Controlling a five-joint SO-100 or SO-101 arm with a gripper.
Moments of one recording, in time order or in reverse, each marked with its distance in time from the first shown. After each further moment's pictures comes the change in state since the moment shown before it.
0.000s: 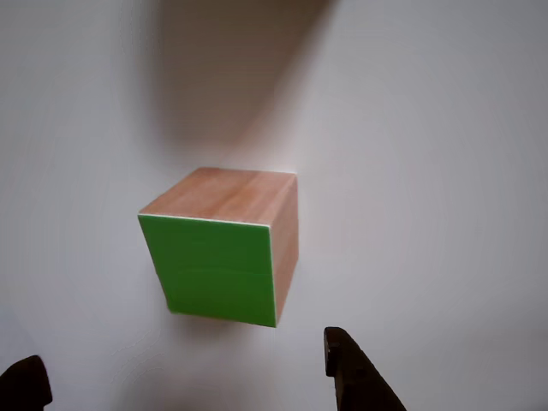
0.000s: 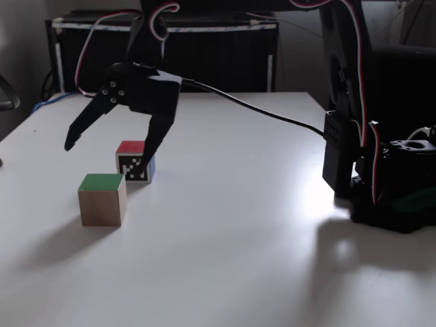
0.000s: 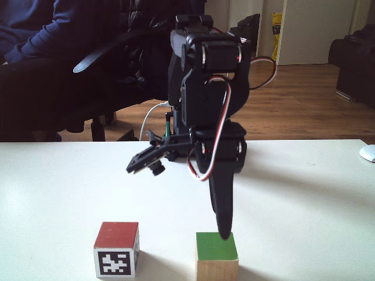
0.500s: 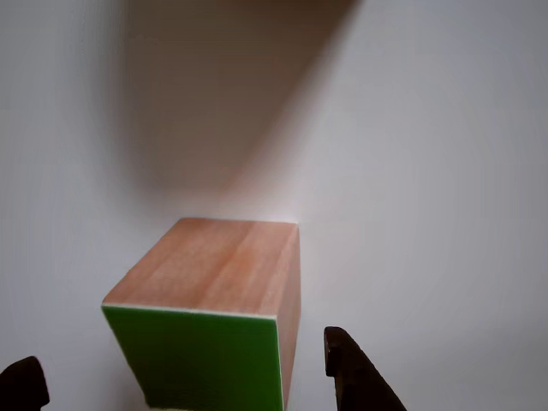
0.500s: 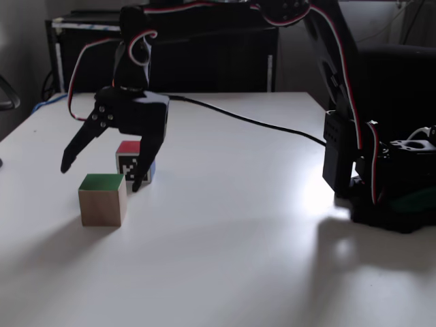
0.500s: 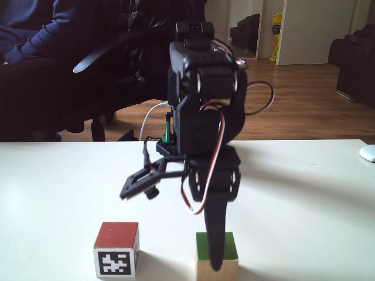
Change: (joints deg) arm 1.7 -10.6 -6.7 0.0 -0.9
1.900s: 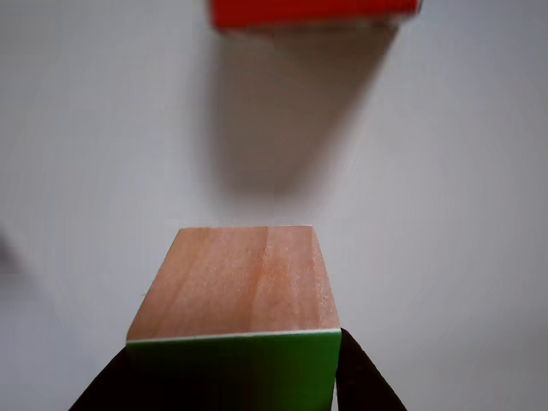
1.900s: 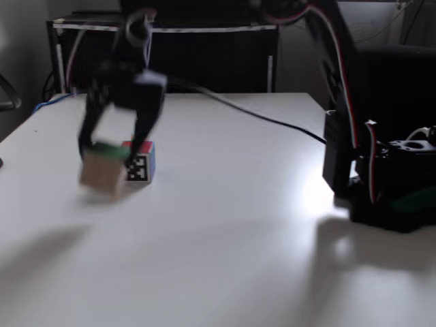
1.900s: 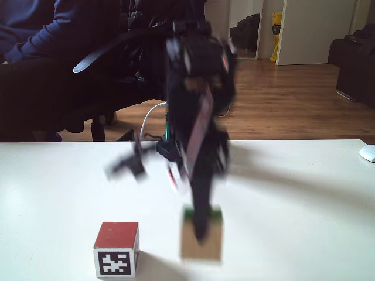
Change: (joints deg) arm 3.5 7.7 -4.0 3.6 0.1
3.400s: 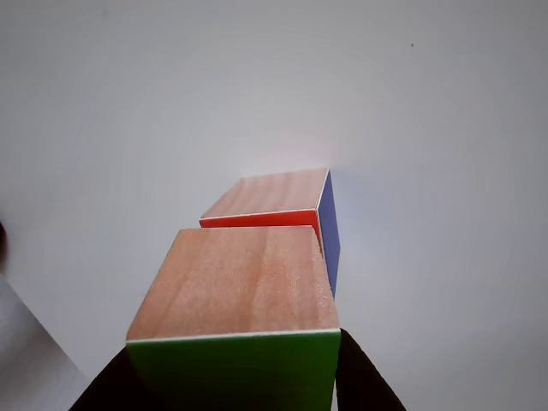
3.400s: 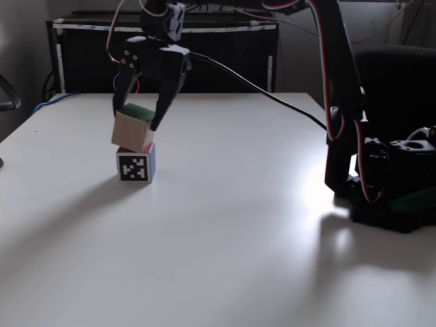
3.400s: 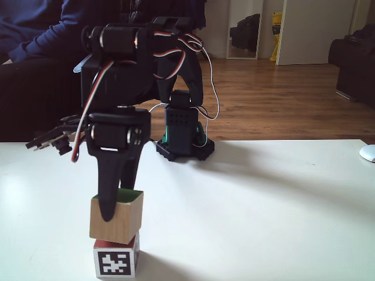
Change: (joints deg) arm 17.7 -1.8 -0.9 3.8 -10.4
